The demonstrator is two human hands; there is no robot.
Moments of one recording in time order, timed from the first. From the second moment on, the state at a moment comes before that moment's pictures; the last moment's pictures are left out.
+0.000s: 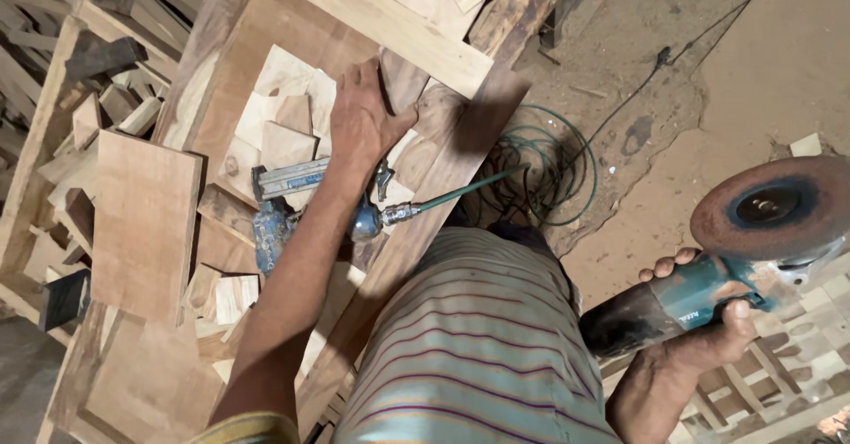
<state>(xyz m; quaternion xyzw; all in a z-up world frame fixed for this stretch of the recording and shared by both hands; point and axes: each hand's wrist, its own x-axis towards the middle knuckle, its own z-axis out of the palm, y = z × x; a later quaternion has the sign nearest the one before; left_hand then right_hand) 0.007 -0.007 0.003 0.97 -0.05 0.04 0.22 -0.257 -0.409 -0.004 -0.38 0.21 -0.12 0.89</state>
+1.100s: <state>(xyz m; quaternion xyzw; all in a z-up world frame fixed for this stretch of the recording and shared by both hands) 0.016 -0.073 -0.018 0.86 -0.42 -0.08 0.27 -0.199 -0.361 0.006 -0.42 0.34 0.08 0.83</state>
